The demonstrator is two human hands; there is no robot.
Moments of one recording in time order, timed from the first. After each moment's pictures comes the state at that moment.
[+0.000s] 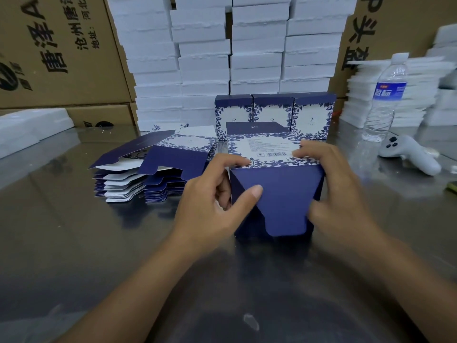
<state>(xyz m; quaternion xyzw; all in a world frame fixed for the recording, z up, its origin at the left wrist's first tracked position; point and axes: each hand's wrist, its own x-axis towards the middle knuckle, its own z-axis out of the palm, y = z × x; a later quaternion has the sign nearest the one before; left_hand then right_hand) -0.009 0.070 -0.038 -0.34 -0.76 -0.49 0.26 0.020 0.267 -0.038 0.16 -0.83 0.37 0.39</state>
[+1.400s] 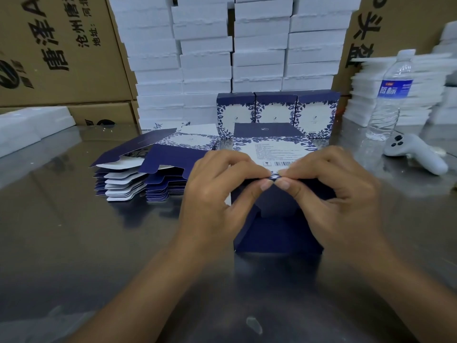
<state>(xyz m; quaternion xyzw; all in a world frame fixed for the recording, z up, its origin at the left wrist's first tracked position) 0.000 0.082 -0.026 -0.39 -0.71 -0.39 0.43 0.032 0.241 -0.029 0.22 -0.76 0.31 0.53</state>
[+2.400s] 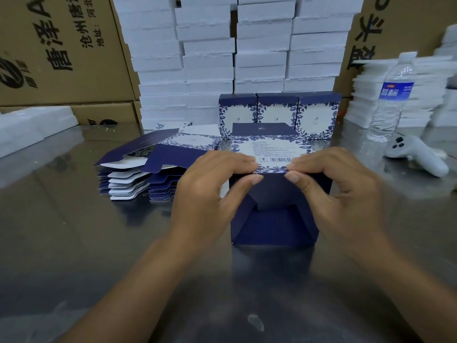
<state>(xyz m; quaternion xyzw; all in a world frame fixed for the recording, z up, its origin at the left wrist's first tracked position) -0.011 0.073 -0.028 -0.38 -0.71 -0.40 0.44 0.028 0.248 -0.029 0.21 -0.76 0.30 0.53</state>
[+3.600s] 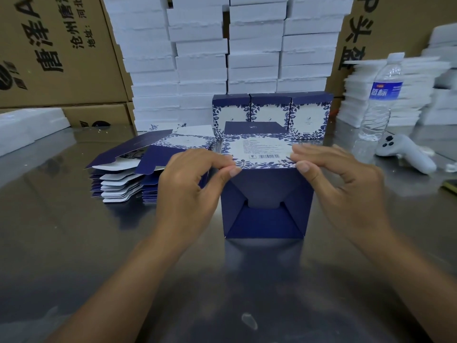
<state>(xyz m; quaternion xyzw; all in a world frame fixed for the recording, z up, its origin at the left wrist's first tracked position) -0.019 0.063 -0.025 -0.34 -0.73 -0.40 0.44 0.022 0.268 -0.028 0.16 -0.77 0.35 0.50</state>
